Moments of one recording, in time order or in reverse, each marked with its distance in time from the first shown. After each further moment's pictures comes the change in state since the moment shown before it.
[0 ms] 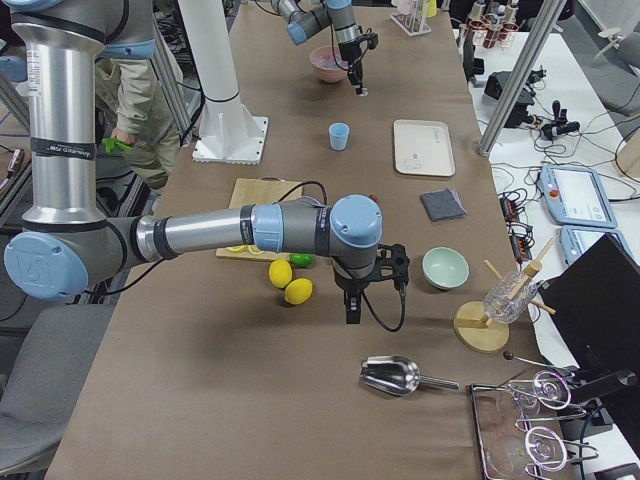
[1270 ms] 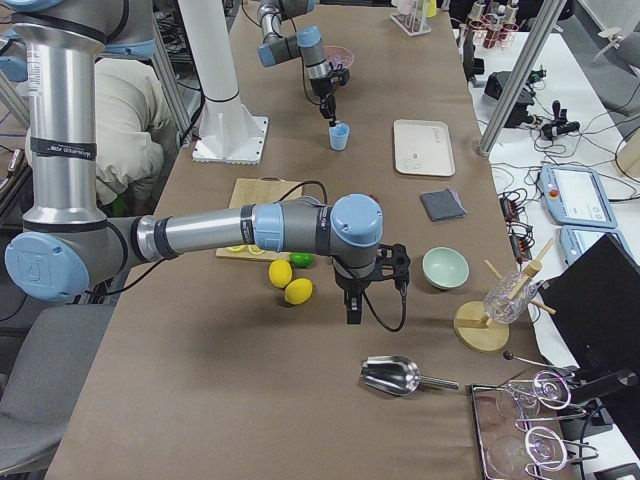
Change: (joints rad) left arm 0.214 -0.084 0.102 -0.009 0.193 -0.113; right arm 0.000 0.003 0.001 0.000 -0.009 0.000
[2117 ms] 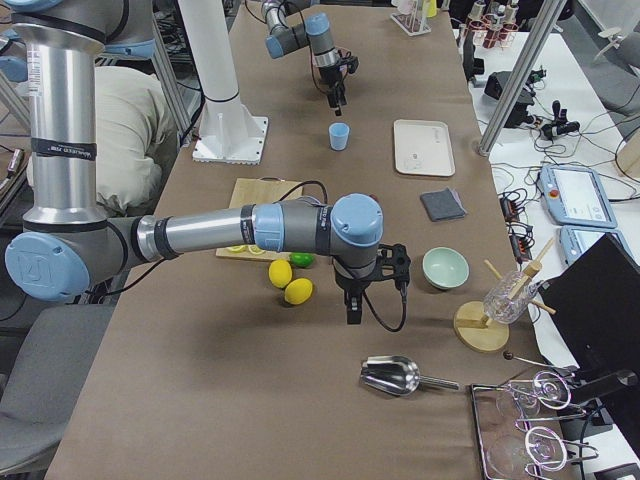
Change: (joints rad) left arm -0.131 0.078 -0.124 0.114 -0.105 0.122; right arm 0.000 0.001 0.000 0.000 0.000 0.001
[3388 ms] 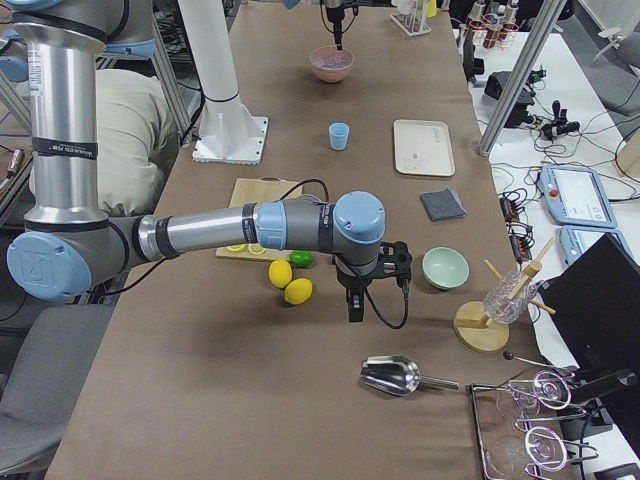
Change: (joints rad) left arm -0.294 0.734 -0.253 -0.118 -0.235 0.040; right arm -0.008 0.008 -0.001 0.000 0.001 -0.001
